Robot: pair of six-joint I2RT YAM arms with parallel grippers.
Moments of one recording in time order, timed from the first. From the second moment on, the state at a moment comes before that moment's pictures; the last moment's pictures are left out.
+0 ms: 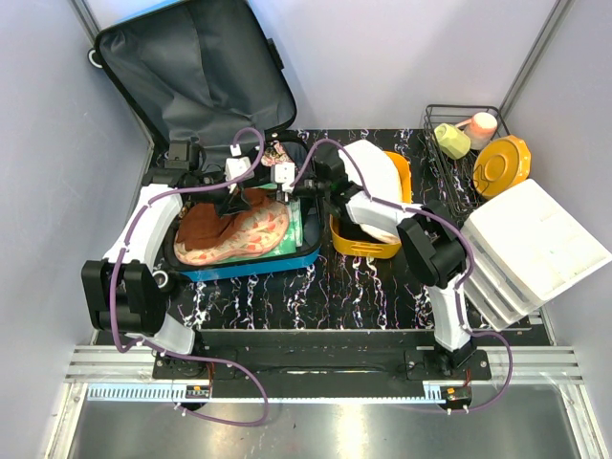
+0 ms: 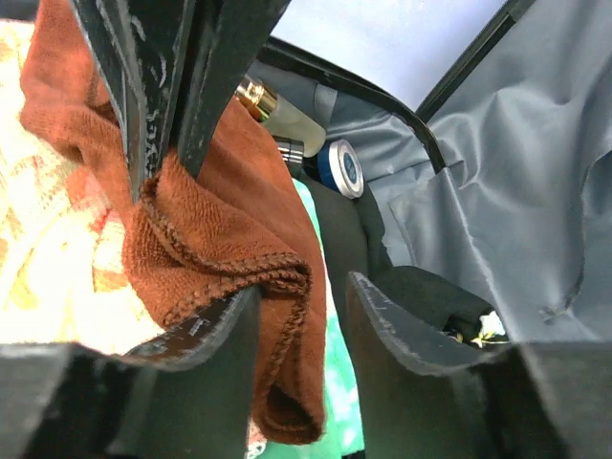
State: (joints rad) left arm -0.06 1.52 1.33 -0.83 0.89 0.92; right arm 0.66 2.09 1.50 0.48 -0.84 -0.64
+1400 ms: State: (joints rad) left arm -0.18 1.35 1.46 -0.79 0.98 0.65; right arm 0.66 1.64 1.29 0.20 -0.72 -0.72
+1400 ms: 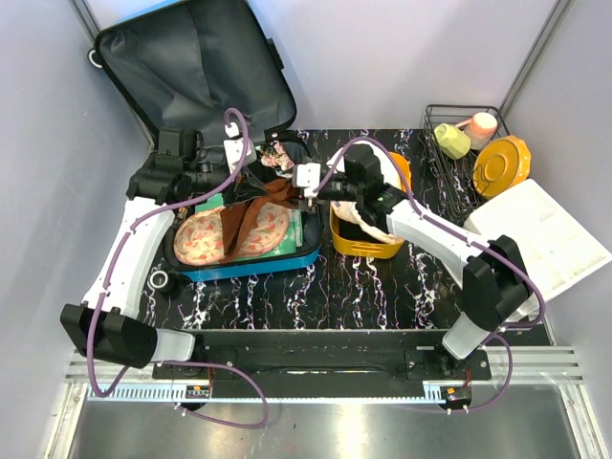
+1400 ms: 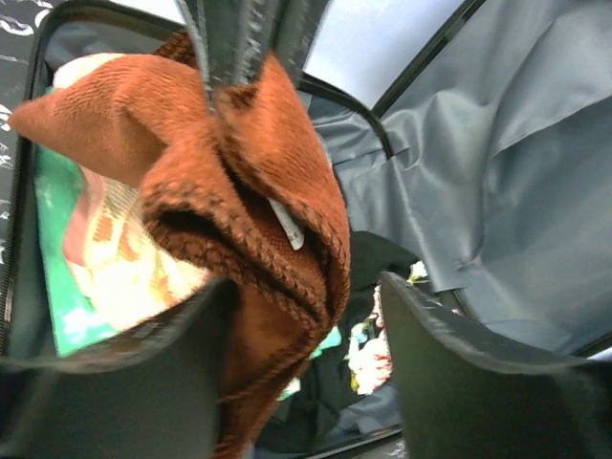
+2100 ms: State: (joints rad) left arm -0.30 1.20 1.35 -0.57 0.91 0.35; right arm 0.66 1.09 1.39 -0.57 -0.48 -0.66
